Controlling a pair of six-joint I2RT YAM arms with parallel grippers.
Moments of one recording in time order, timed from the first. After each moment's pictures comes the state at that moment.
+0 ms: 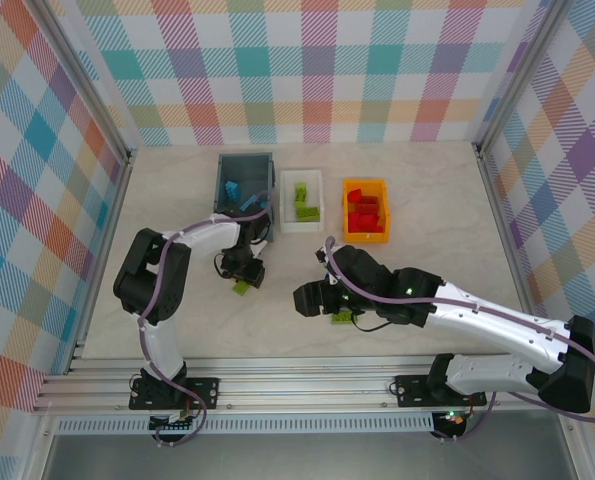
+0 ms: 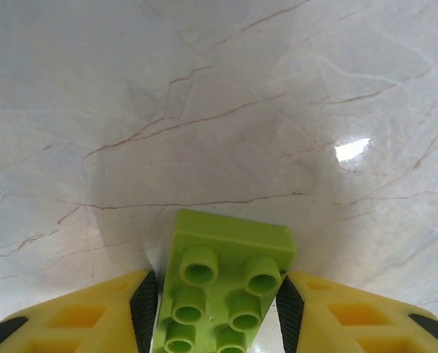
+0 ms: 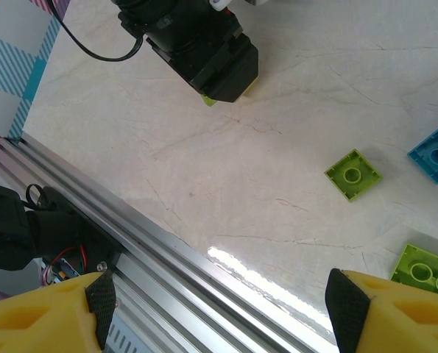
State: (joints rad) left arm -0.46 1.88 1.22 -0.95 0.00 -0.14; right arm 1.10 1.13 1.00 -0.65 0.00 0.74
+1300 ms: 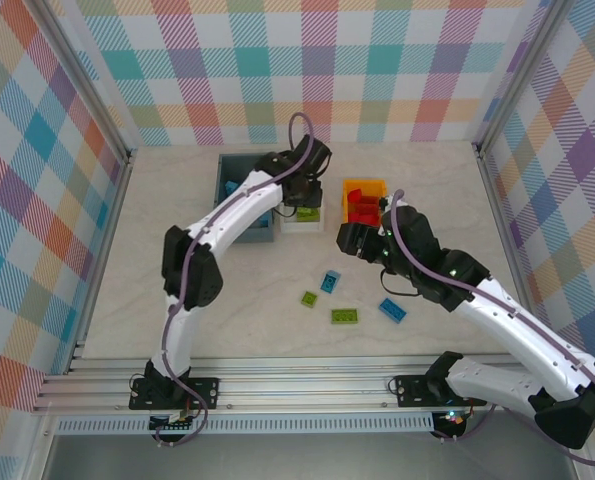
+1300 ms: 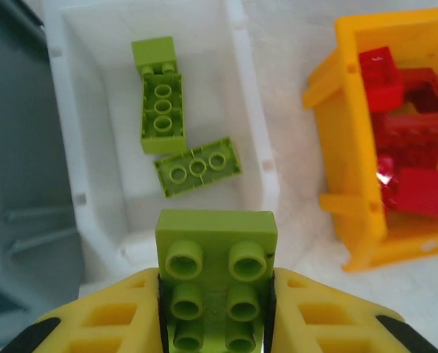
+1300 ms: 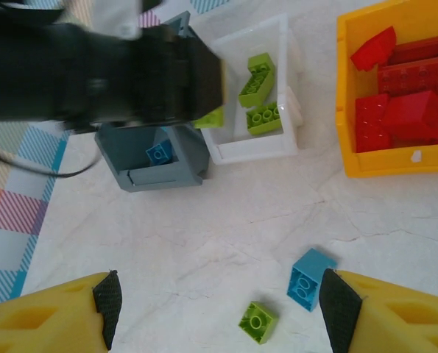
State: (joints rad) left arm -0.65 2.20 2.20 -1.06 -0.19 -0.47; right arm 0.75 1.01 1.06 -0.62 0.15 0.75
